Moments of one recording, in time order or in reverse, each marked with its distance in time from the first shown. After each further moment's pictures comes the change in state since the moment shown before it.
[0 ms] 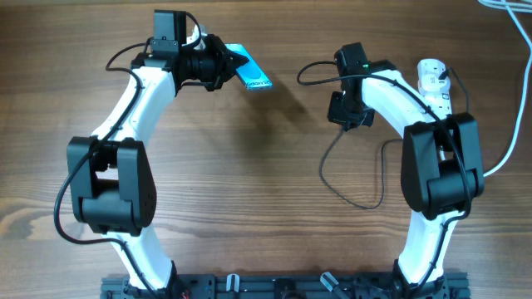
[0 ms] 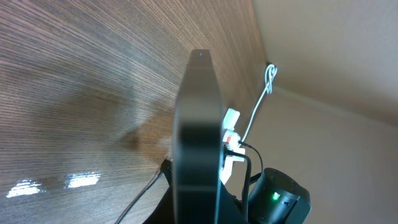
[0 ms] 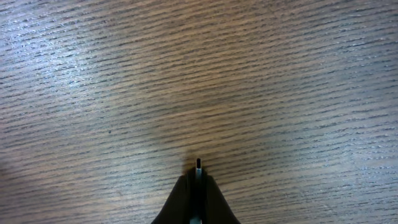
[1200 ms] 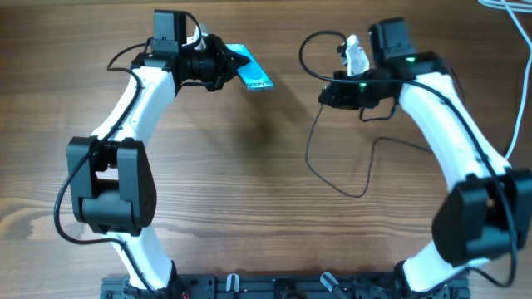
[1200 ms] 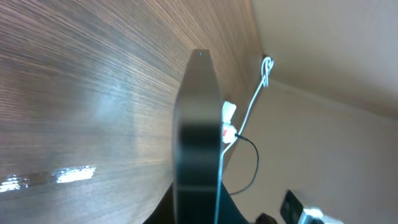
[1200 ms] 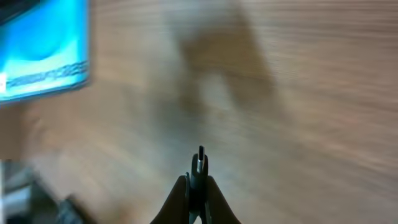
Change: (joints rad) left arm 0.000 0.000 0.000 0.000 0.038 0.000; right arm -0.071 -0.327 0.007 -0.056 -0.652 -0.330
